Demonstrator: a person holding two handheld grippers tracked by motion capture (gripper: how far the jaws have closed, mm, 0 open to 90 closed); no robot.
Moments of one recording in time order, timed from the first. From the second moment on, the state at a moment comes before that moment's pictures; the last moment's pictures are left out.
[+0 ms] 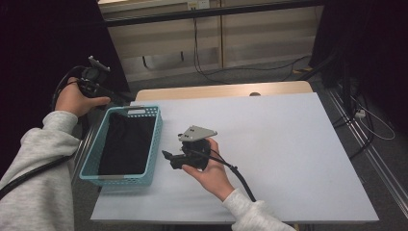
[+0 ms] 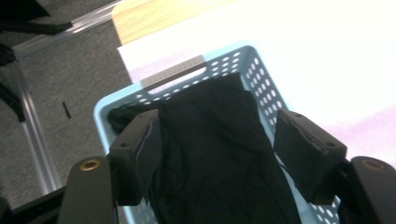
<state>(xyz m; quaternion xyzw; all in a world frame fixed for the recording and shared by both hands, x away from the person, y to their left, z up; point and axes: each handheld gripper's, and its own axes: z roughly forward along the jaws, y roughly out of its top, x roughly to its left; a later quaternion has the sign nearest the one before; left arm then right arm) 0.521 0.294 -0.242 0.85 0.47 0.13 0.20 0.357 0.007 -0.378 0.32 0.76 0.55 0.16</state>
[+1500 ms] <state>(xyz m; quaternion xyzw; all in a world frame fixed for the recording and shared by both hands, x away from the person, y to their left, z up) 0.491 0.258 -0.290 0.86 0.44 0.10 0.25 0.349 -0.076 -0.411 0.35 0.77 0.50 0.18</state>
